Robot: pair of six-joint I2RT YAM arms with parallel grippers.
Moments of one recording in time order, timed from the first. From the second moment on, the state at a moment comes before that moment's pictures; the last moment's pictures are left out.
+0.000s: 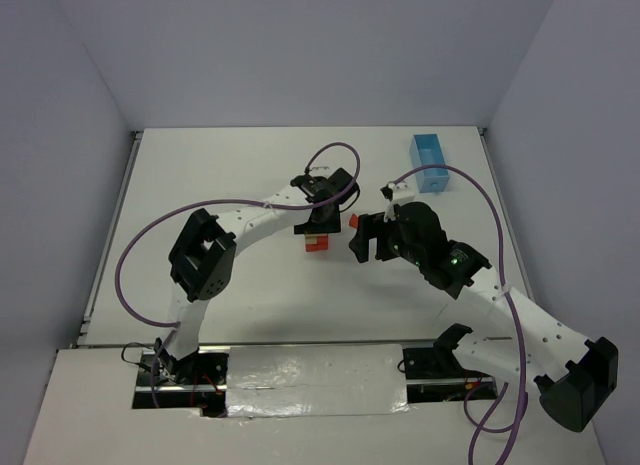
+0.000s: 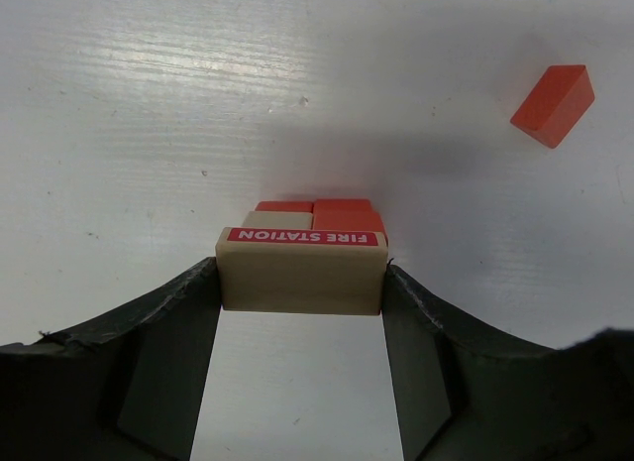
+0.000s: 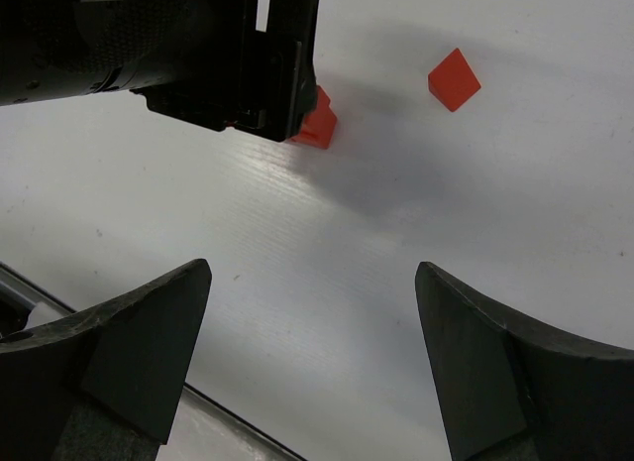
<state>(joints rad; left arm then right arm) -0.80 2.06 1.75 -0.92 -0.40 -0.85 0.65 0.92 0.79 -0.42 0.06 0.37</state>
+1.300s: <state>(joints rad) -0.80 1.36 1.50 -0.80 -0.49 -0.72 0.47 1.15 0.88 -0.40 0.05 0.35</state>
